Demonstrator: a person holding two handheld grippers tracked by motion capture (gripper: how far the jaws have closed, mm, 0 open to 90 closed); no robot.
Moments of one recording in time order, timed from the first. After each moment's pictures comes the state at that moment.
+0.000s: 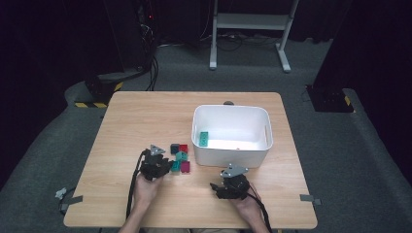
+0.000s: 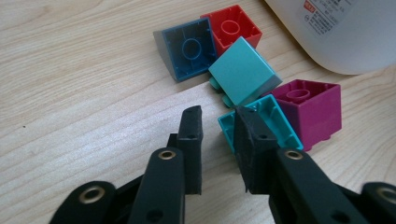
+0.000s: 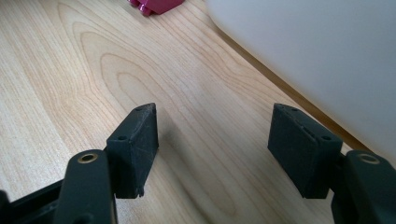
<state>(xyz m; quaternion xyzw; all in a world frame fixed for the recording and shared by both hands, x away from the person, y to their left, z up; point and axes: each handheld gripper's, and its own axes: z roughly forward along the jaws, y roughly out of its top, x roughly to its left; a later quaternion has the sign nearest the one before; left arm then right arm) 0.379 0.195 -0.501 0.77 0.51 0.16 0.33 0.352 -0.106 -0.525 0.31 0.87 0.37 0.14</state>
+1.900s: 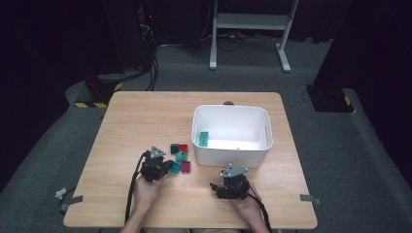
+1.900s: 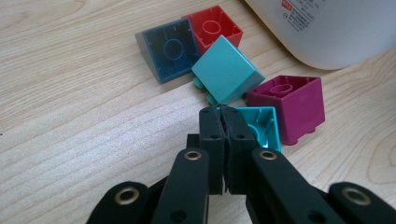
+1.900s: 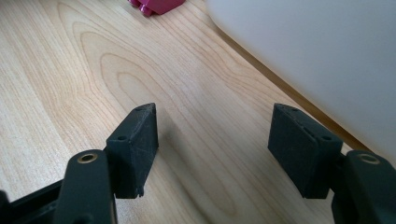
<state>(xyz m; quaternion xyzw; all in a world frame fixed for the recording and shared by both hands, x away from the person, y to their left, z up) 0.375 0.194 -0.504 0.78 0.49 0.16 0.35 0.352 -0.106 -0.525 0.31 0.87 0.37 0.14</state>
